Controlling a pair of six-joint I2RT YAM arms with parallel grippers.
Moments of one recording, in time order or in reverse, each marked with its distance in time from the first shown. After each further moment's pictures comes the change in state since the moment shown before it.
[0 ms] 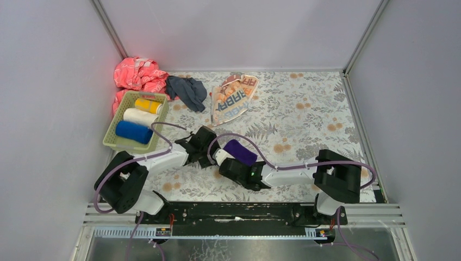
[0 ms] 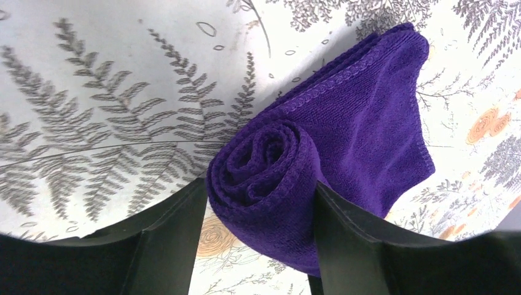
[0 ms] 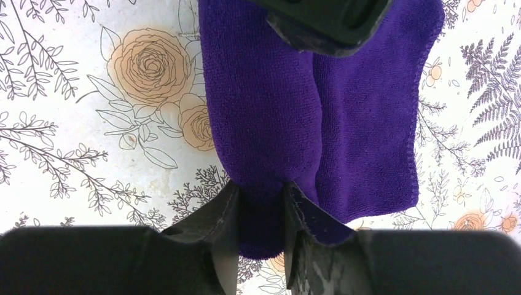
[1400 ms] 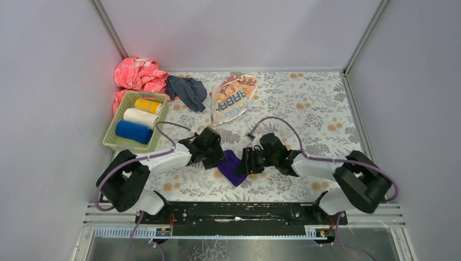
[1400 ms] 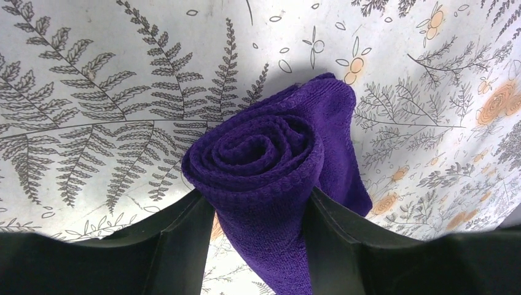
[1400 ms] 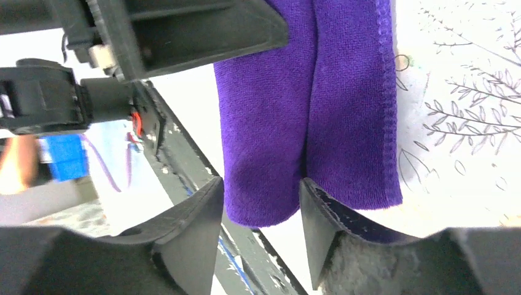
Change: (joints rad) left arm -0.054 0.005 0.029 -0.056 0.000 -0.003; right arm -0.493 -0.169 -0.359 0.494 -0.972 0.673
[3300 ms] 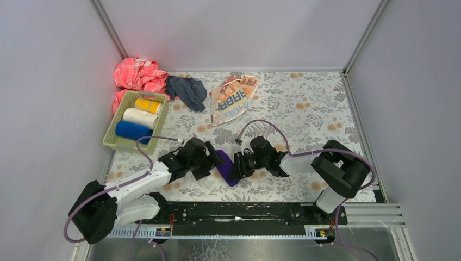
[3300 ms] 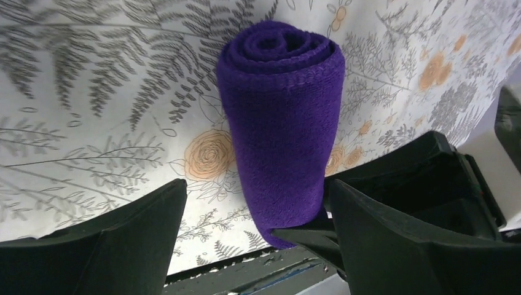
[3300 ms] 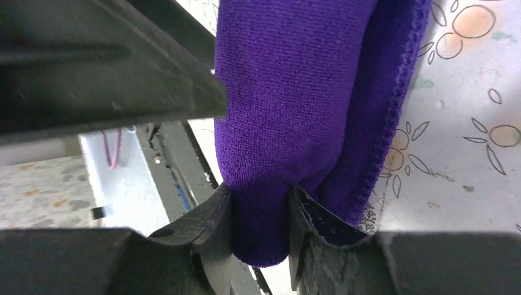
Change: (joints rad) left arm -0.010 -0.394 -0.200 -0.029 0.007 -0.138; right arm 0.106 0.126 0.071 0.063 0.024 -0.161
